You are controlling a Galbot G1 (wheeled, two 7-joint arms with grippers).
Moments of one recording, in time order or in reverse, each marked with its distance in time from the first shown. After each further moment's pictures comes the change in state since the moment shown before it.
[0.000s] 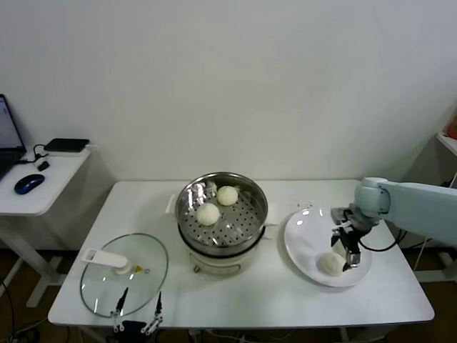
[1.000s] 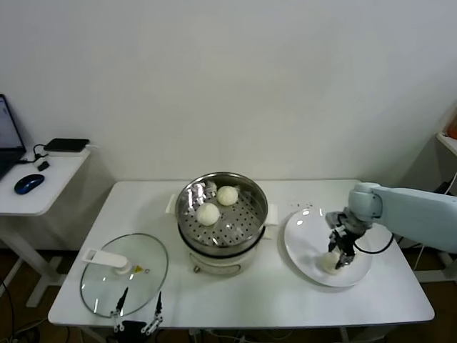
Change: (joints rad) left arm 0.000 0.000 0.000 0.000 0.005 -0.003 0.000; right arm -0.040 0.027 0.049 -0.028 -0.033 0.015 -0.016
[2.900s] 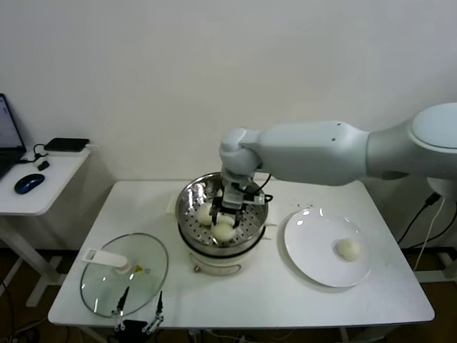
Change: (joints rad) left arm -0.002 0.000 0.004 -0.001 0.003 -0.003 0.000; right arm 0.261 0.593 0.073 0.071 -0.254 0.627 -0.007
